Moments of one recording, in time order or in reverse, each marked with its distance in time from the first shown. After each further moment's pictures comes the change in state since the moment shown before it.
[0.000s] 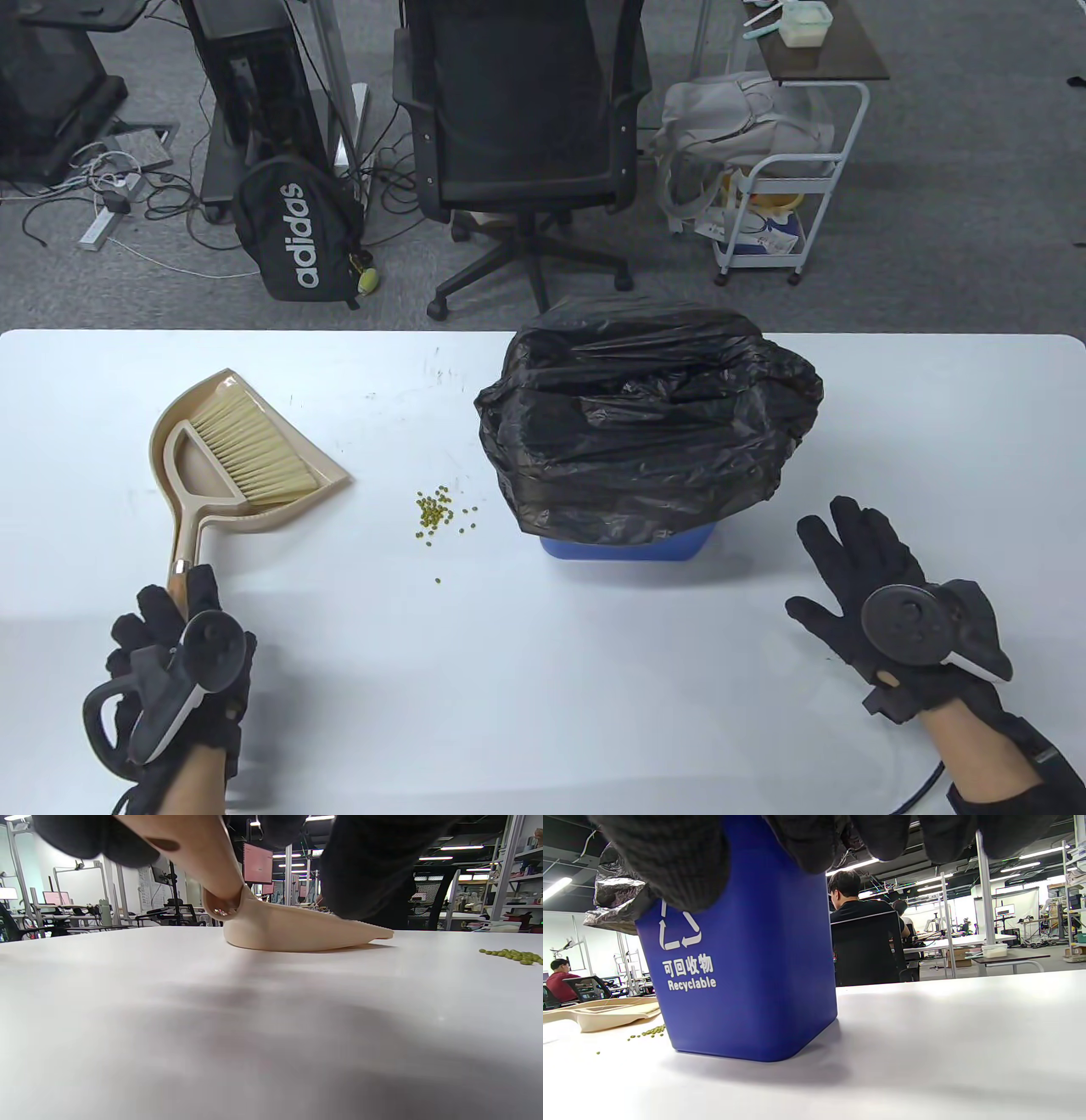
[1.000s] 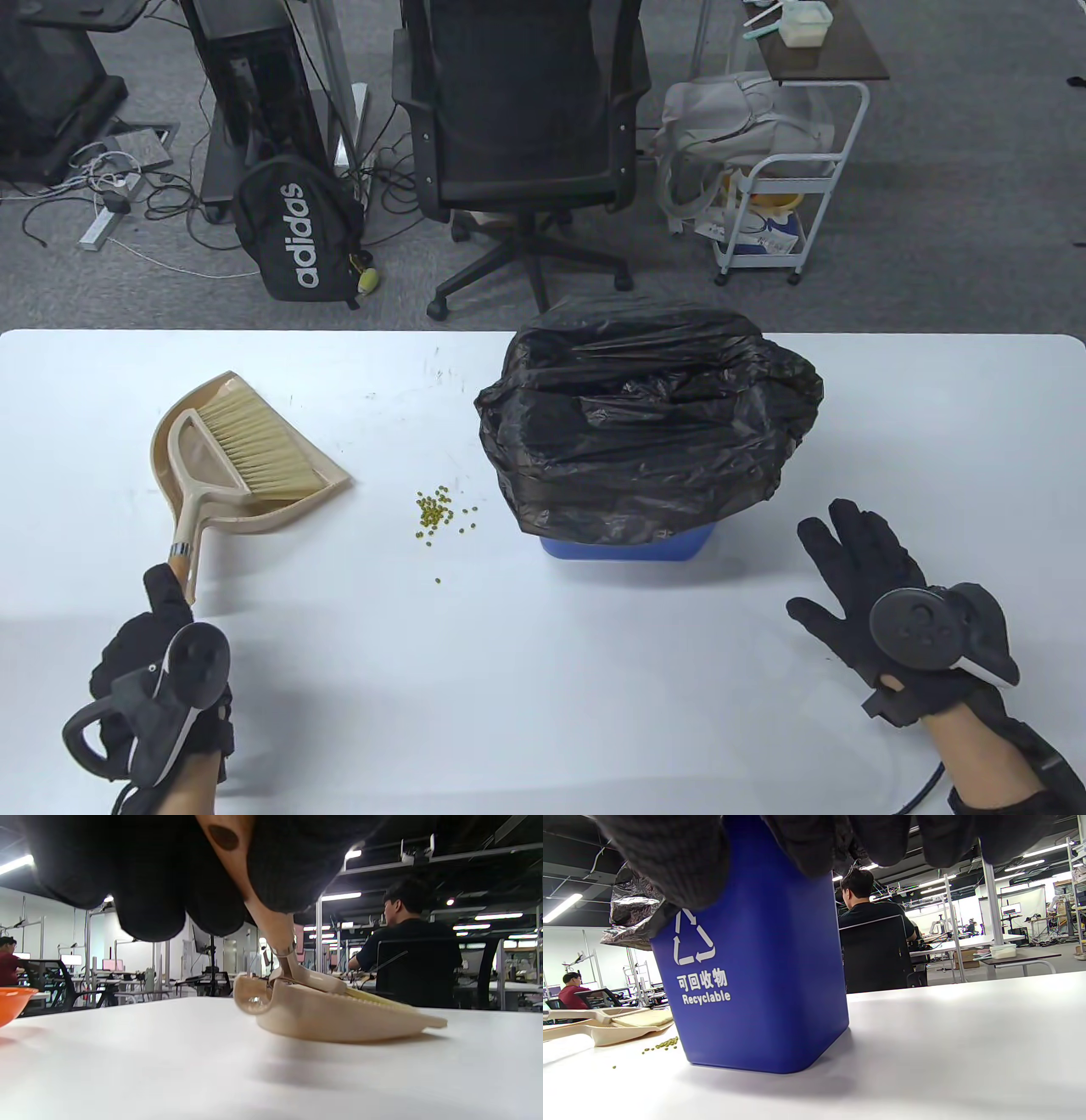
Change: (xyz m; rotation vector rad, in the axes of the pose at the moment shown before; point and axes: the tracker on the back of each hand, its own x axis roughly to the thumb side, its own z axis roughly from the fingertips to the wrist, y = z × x) left_hand -0.004 0.031 0.018 0.302 0.114 0.010; right_hand 0.001 -0.002 0.003 -0.023 -0.019 -0.036
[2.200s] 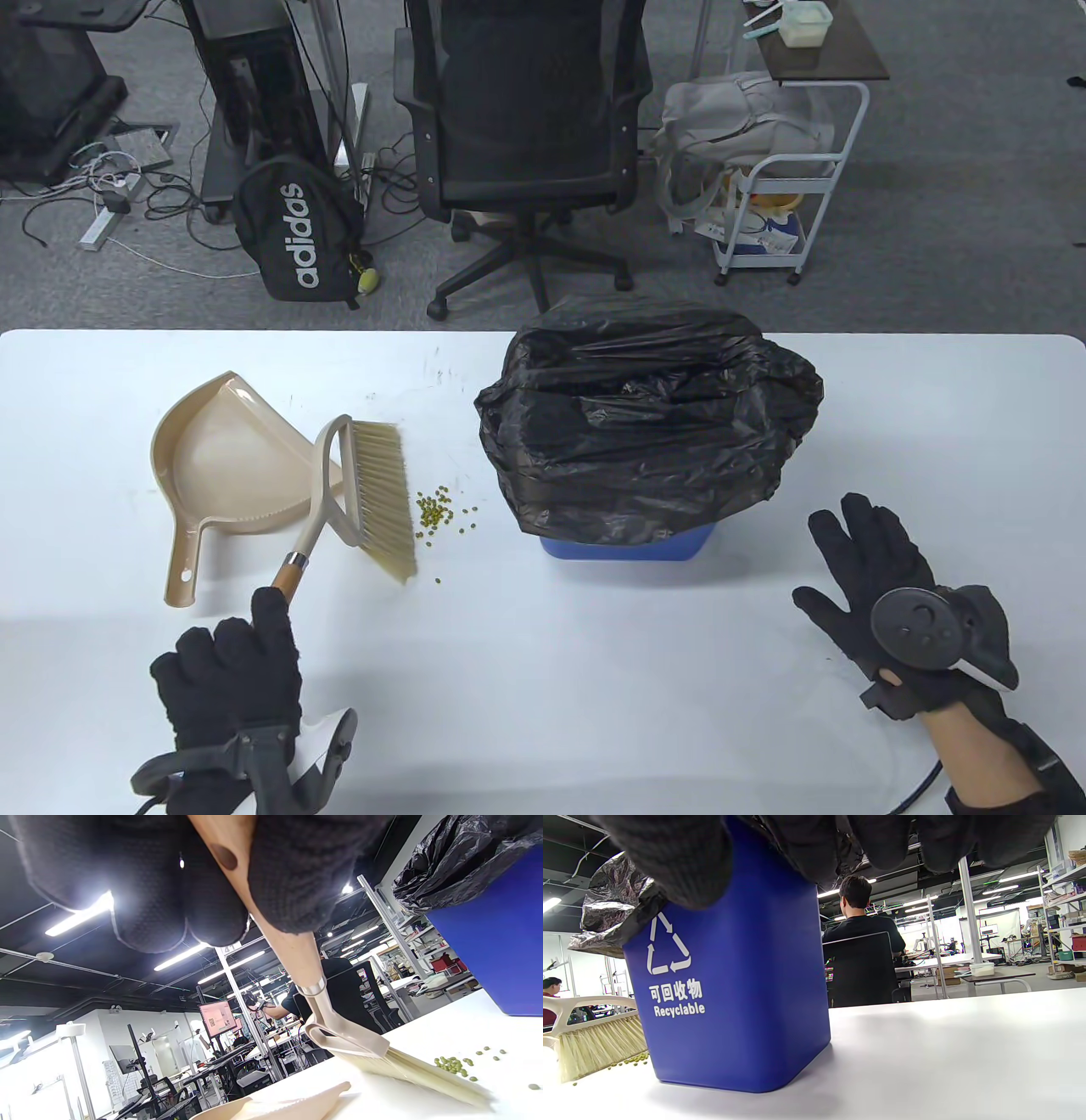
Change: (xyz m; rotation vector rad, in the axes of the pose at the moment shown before) left_hand 0.084 0.072 0.080 0.262 -0.386 -0.300; right_hand -0.006 0.002 0.000 -0.061 0.047 0.038
